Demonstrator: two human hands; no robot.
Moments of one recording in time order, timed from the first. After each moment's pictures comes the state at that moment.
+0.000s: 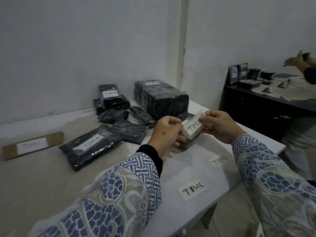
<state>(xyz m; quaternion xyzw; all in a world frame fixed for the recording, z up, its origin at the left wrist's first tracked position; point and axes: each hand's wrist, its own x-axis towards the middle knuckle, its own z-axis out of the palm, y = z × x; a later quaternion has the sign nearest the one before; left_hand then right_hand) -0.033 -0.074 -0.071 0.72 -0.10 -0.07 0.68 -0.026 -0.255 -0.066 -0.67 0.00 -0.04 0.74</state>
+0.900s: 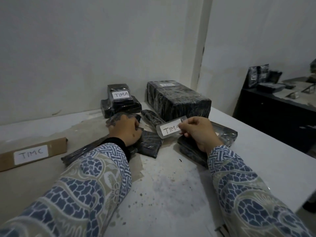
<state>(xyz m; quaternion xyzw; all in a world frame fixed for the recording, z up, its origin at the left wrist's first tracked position) 0.088 0.068 -0.095 0.98 -0.03 0.06 0.18 0.050 -0.147 -0.085 -0.72 0.05 -0.09 0.68</state>
